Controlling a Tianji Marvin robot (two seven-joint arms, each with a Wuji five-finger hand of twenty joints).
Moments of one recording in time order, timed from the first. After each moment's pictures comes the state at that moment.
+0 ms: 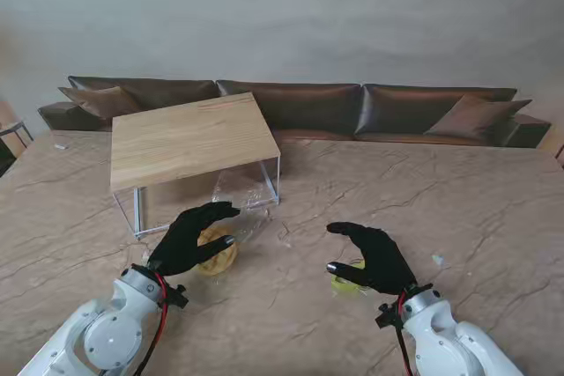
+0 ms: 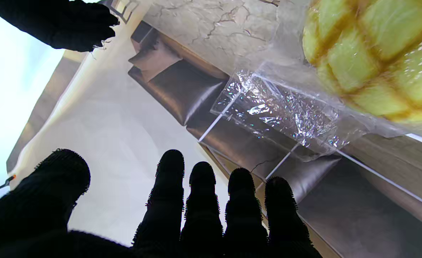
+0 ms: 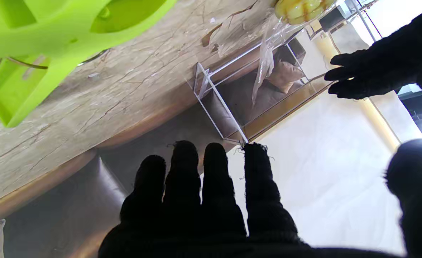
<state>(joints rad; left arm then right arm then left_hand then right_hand) 1.69 -1.13 -1.28 -1.58 0.56 -0.40 0.18 -1.83 -1.11 1.33 -1.65 -0.68 -0.29 -0.22 0.30 -0.18 0.44 0.08 0.50 0.03 0.25 0.19 0.44 -0.02 0.22 0.21 0.33 0.03 0.15 0.32 0.00 0.01 0.59 0.34 -0.05 -0.35 0.75 -0.03 0.31 -0.01 0.55 0.18 0.47 0.05 0.30 0.20 0.48 0.02 0.17 0.24 0.13 -0.03 0.64 0.15</state>
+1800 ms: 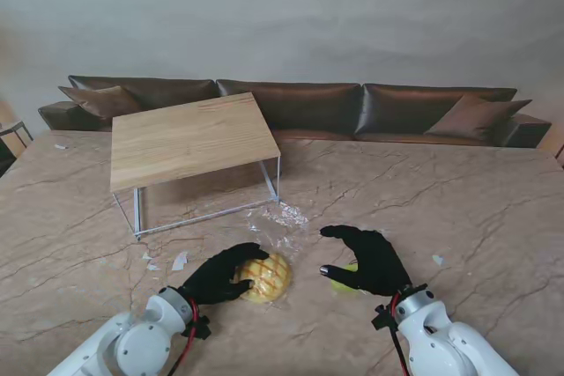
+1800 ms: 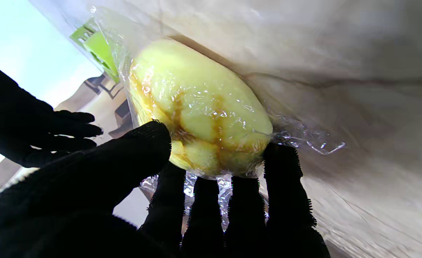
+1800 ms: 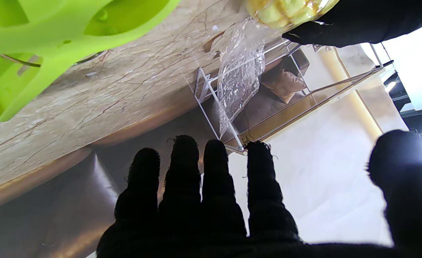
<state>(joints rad) 1.62 -1.09 -1.06 -1.49 0.50 -0.23 0.06 -1.84 -1.11 1.30 -1.68 -0.76 -0.24 -0.22 0.67 -0.48 0.99 -0.03 0.43 0.05 0.30 0.22 0.31 0.03 0.27 0.24 0.39 0.08 0.26 0.42 0.37 0.07 0.96 0.45 0.04 -0.35 0.77 -0.02 0.31 -0.04 0.58 0.18 0.49 0.05 0.32 0.21 0.53 0.02 0.17 0.27 0.18 0.05 0.68 0.20</state>
